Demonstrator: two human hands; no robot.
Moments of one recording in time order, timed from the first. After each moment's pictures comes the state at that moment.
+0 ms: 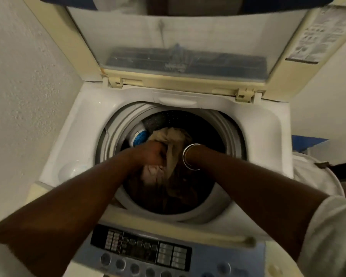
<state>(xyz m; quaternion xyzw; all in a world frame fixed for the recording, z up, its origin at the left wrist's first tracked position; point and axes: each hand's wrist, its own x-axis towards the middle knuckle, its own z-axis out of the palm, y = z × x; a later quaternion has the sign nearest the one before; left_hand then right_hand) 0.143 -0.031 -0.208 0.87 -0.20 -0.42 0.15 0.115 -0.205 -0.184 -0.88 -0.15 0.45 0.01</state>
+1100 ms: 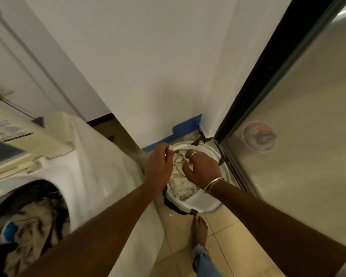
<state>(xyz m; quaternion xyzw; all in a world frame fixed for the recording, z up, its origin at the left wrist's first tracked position) 0.010 -0.501 -0.226 0.85 -0.29 -0.14 0.42 -0.099 -0.618 -0.222 -0.92 0.28 0.01 0.27</state>
